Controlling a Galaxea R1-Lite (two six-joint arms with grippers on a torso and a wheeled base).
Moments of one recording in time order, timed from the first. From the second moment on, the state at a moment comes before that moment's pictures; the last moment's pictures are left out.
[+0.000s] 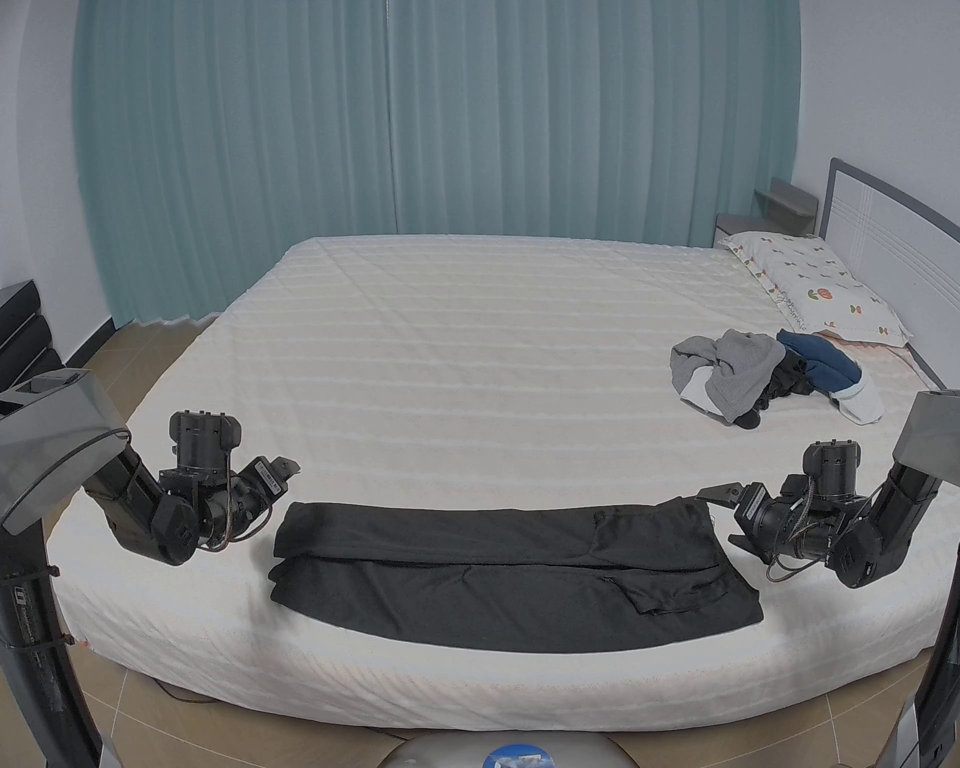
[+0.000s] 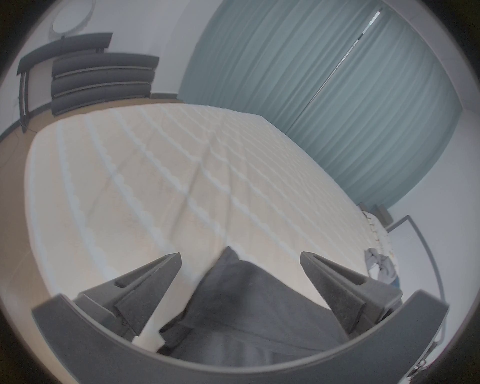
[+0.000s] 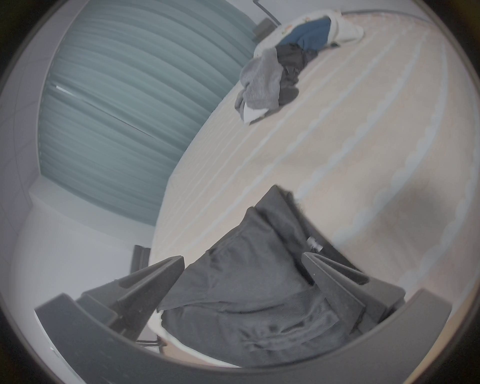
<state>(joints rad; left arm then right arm) -0.08 2.17 -0.82 -0.74 0.09 -0.73 0.03 2.17 -0.61 -1.00 0.29 0.79</state>
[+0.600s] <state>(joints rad) -0.08 2.38 -1.13 -0.62 0.00 -0.77 -0.03 2.30 -0.54 -1.22 0.43 0.88</state>
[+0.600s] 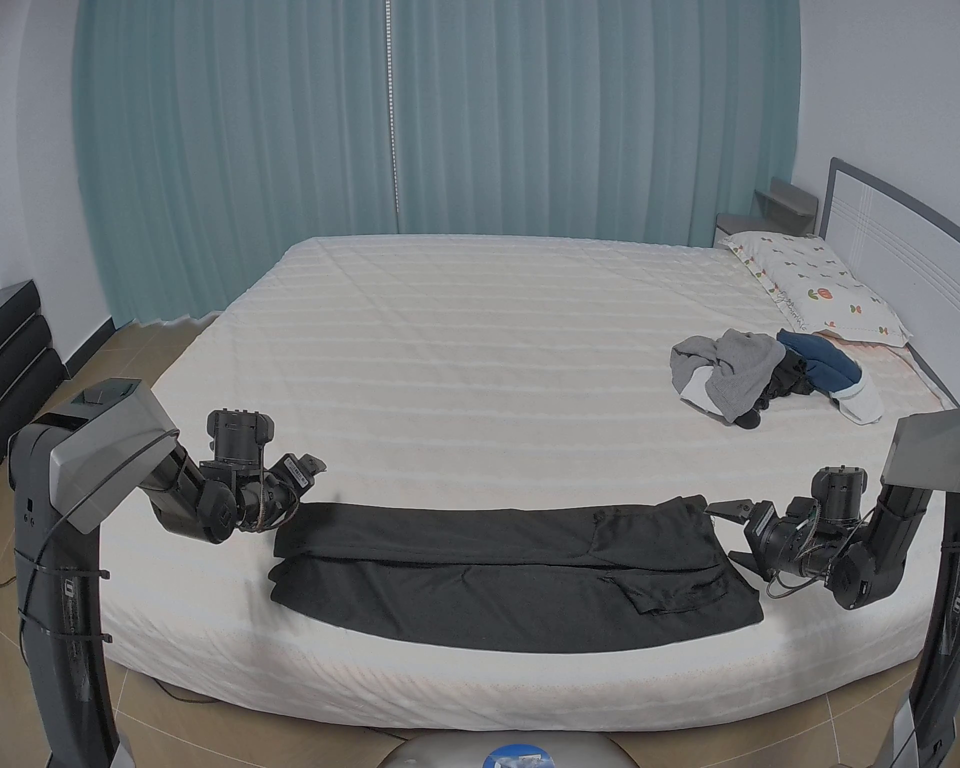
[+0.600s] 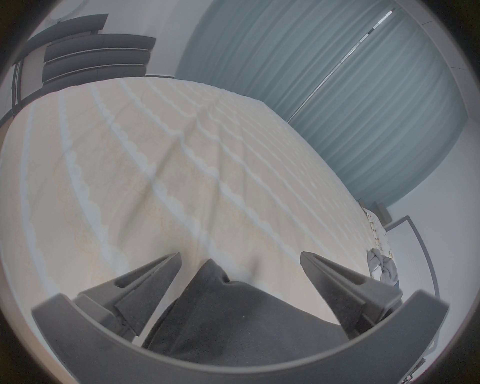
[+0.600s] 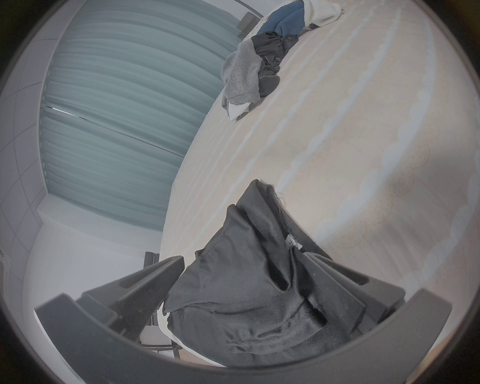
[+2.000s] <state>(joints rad) -0.06 2.33 -1.05 -0.62 0.04 -0.87 -0.03 2.32 -0.51 -1.26 0.43 0.87</state>
